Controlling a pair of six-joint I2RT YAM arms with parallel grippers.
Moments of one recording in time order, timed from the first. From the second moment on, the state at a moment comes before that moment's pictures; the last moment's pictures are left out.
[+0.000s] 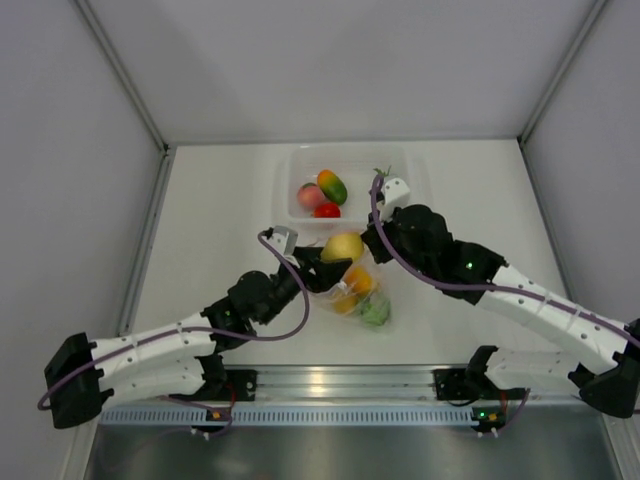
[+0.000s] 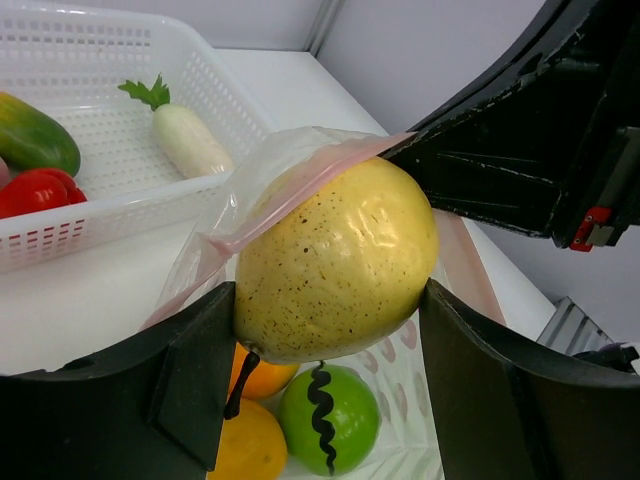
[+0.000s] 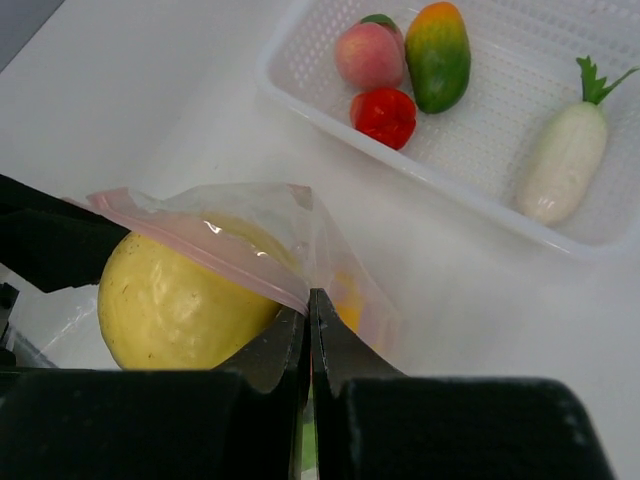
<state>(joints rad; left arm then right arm) -1.07 0.93 0.51 0.48 -0.32 -0.45 0.92 1.10 1.09 -0.41 0.31 0.22</state>
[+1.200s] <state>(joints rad) -1.03 0.96 0.46 0.59 -0.15 -0.19 0.75 1.31 1.25 -0.65 0.03 0.25</state>
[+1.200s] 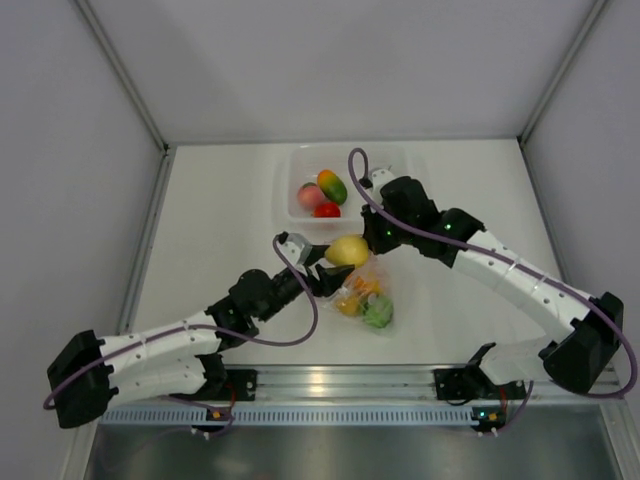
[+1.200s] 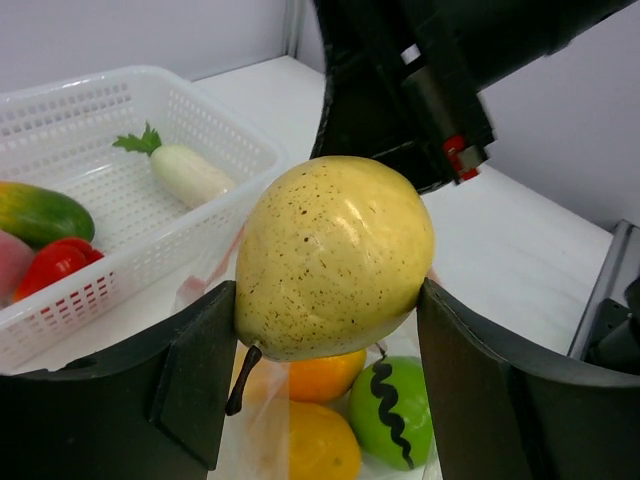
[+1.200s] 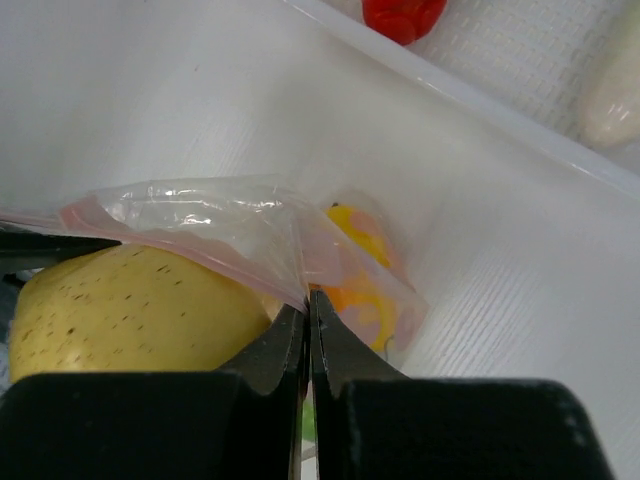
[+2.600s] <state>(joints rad) -1.09 0.97 0.42 0.97 -0.46 -0.26 0.62 1.10 1.07 -0.44 0.04 0.27</state>
